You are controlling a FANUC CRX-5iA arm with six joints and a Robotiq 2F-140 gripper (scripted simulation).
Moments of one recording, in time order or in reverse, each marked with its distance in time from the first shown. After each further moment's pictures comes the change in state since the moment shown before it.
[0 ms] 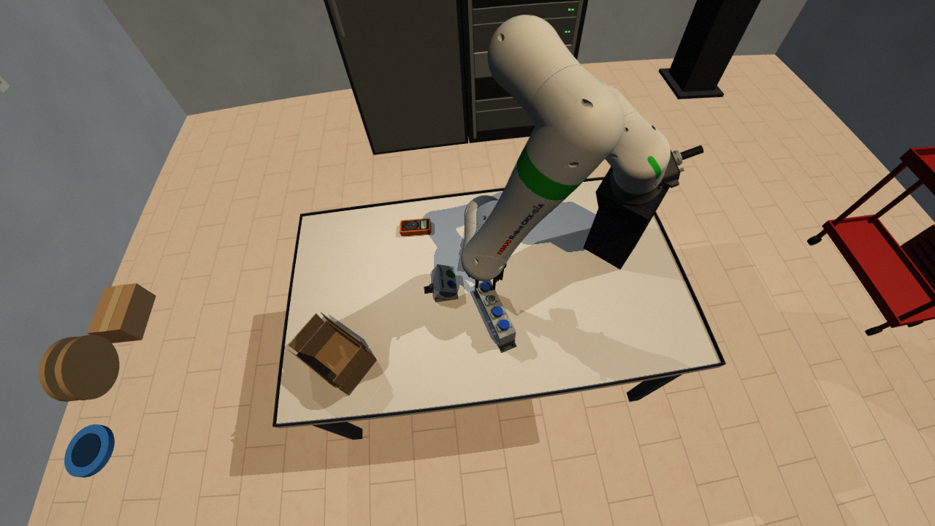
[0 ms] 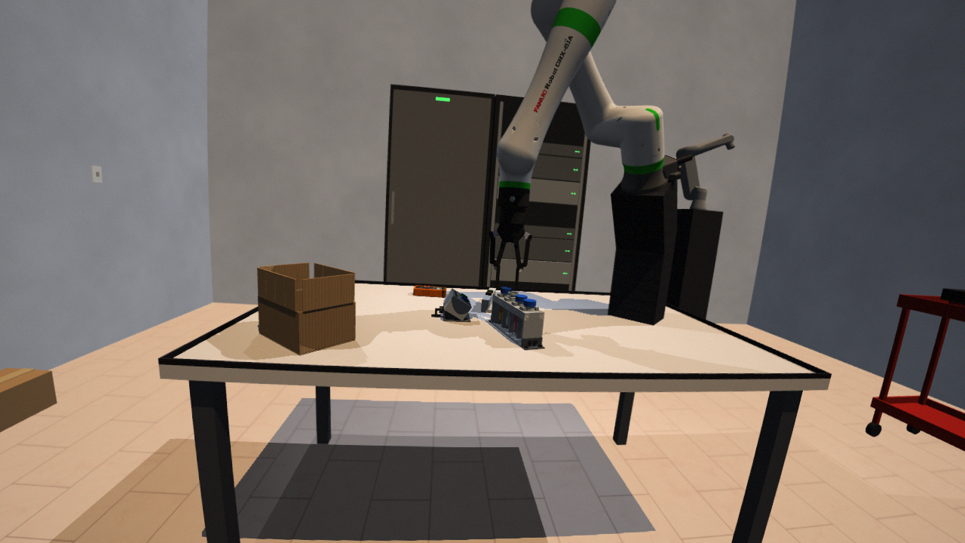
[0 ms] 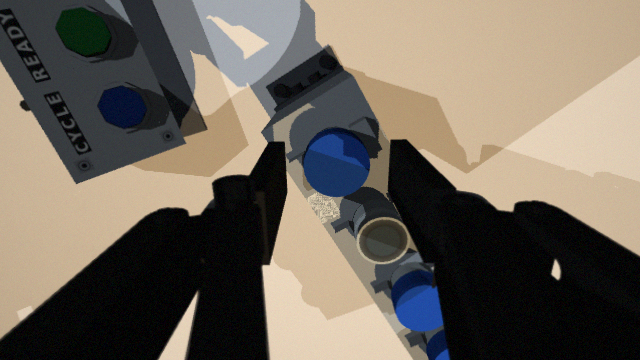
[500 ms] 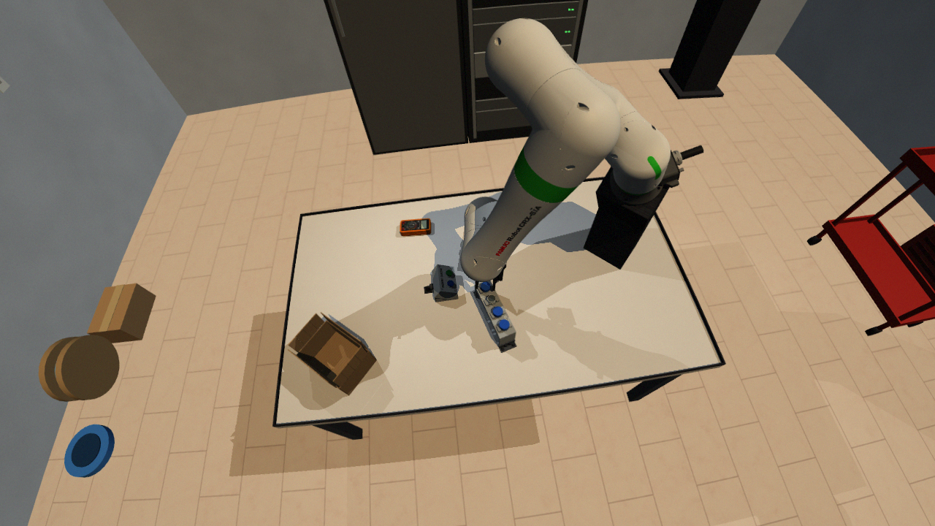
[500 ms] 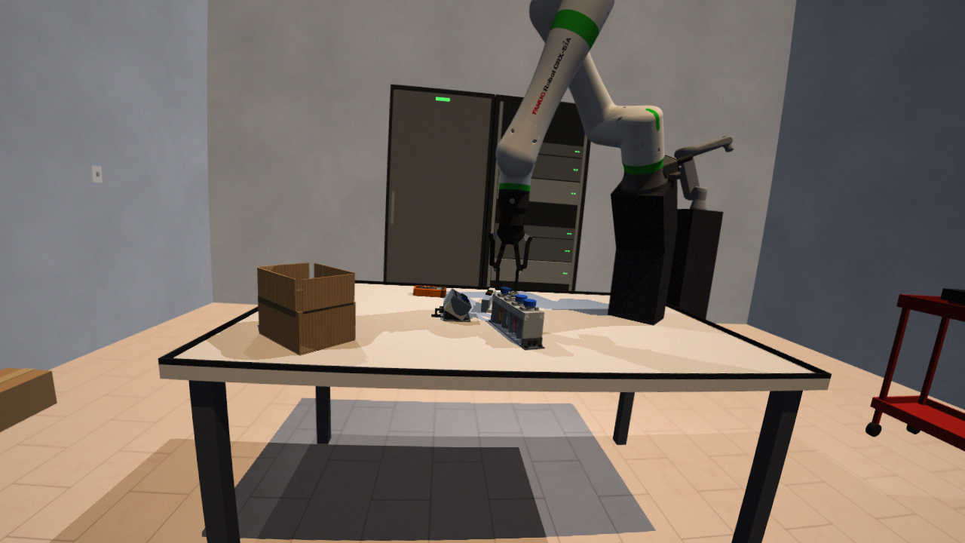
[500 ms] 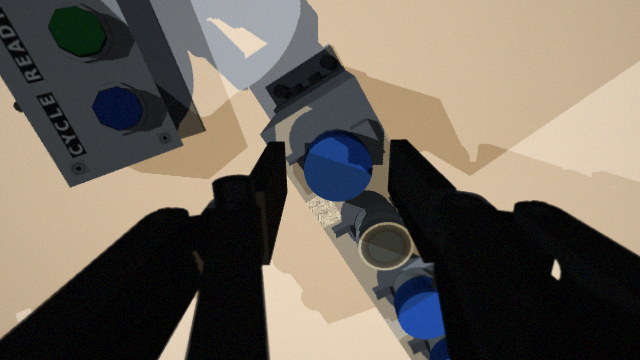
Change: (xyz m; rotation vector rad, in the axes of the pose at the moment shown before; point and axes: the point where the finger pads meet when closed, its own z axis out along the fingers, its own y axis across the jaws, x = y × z) arm 0.000 0.000 0.006 0.000 -0.001 0.000
